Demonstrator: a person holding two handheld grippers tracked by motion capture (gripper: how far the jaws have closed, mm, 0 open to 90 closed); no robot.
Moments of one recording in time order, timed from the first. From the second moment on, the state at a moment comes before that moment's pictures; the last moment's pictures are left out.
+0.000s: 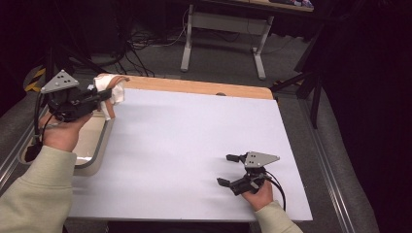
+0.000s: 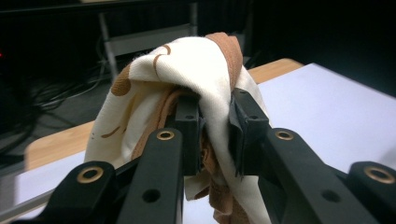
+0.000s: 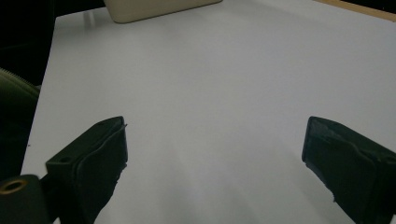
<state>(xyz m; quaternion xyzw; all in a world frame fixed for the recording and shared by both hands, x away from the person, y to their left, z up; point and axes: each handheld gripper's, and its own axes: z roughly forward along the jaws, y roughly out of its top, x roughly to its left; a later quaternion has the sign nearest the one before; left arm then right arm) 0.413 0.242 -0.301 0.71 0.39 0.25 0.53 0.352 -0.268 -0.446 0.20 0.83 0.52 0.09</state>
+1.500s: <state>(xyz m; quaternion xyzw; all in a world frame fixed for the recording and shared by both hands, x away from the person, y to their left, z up) 0.411 0.094 -0.397 0.81 0.29 0.05 0.51 0.350 -0.269 -0.445 0.20 0.82 0.52 0.10</state>
